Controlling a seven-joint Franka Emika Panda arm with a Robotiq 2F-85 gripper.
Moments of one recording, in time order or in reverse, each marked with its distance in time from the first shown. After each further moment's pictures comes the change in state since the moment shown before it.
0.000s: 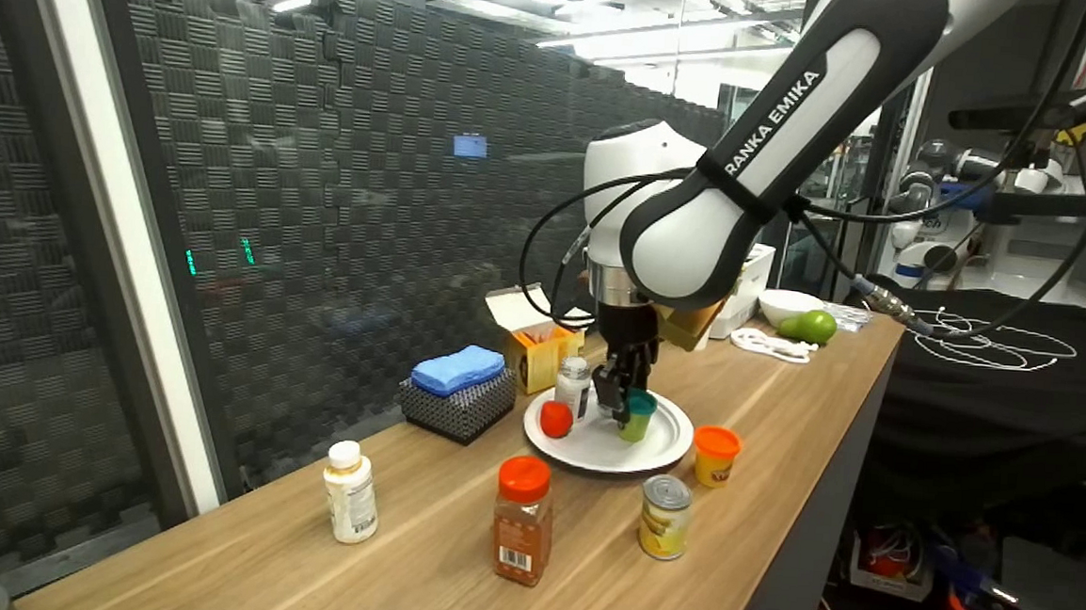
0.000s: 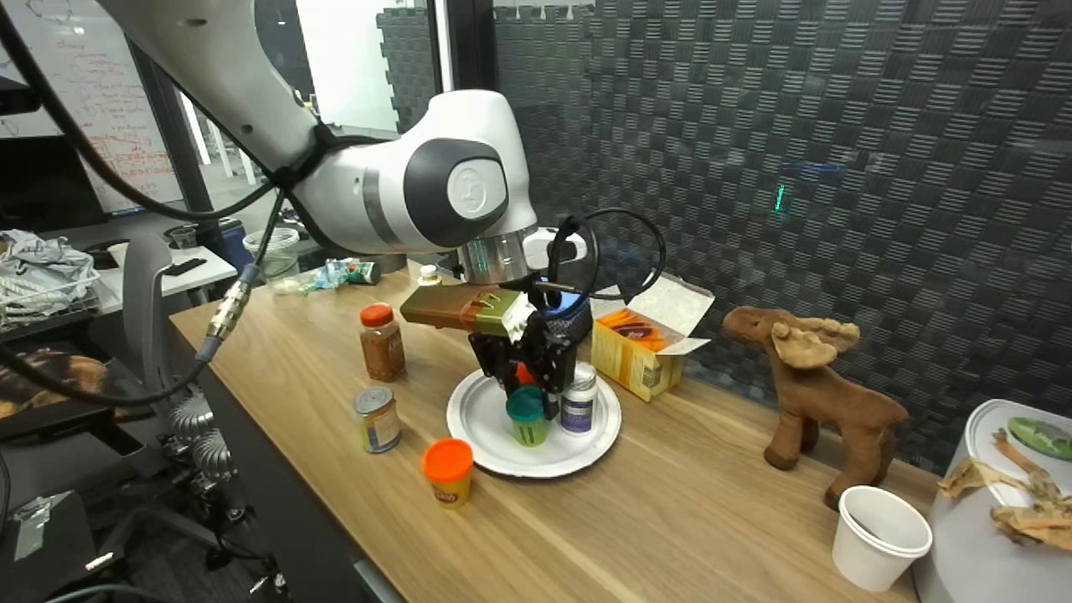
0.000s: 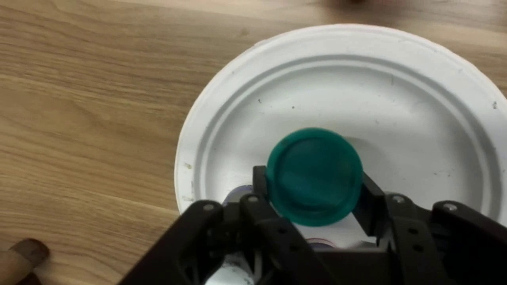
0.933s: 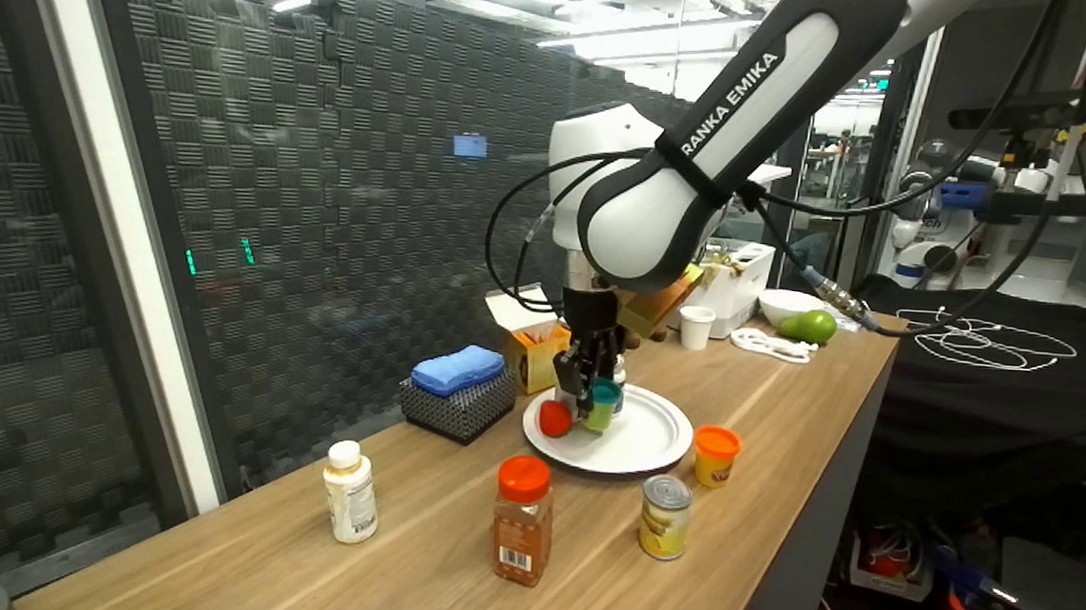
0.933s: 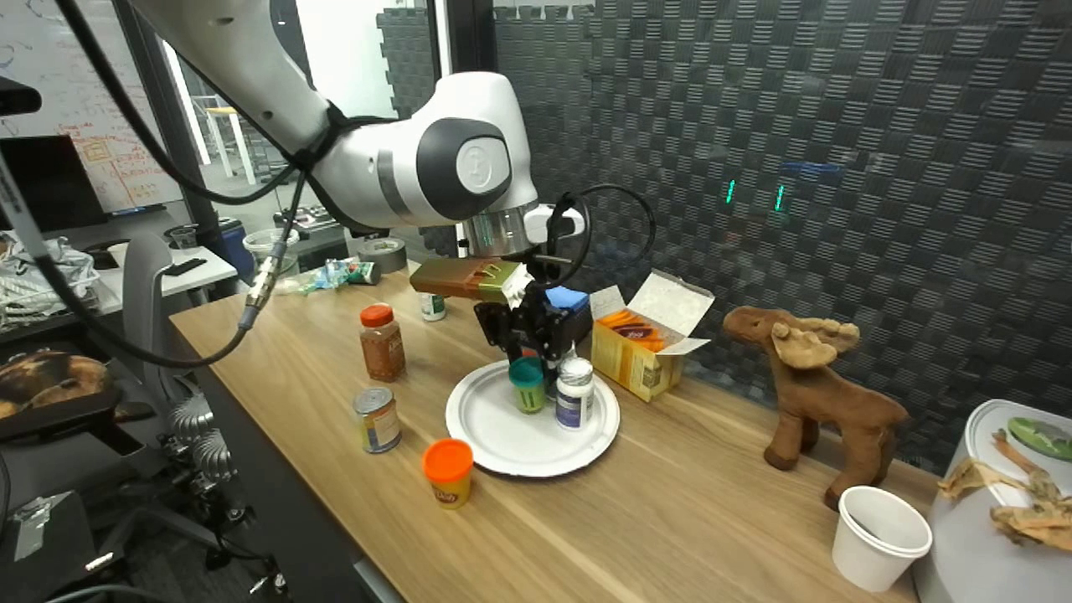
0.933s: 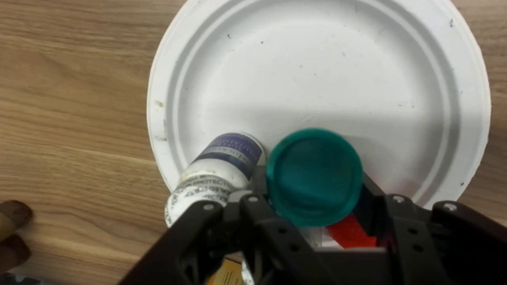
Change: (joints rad) arm 0.019 0.041 0.028 0.112 0.042 -0.049 0.033
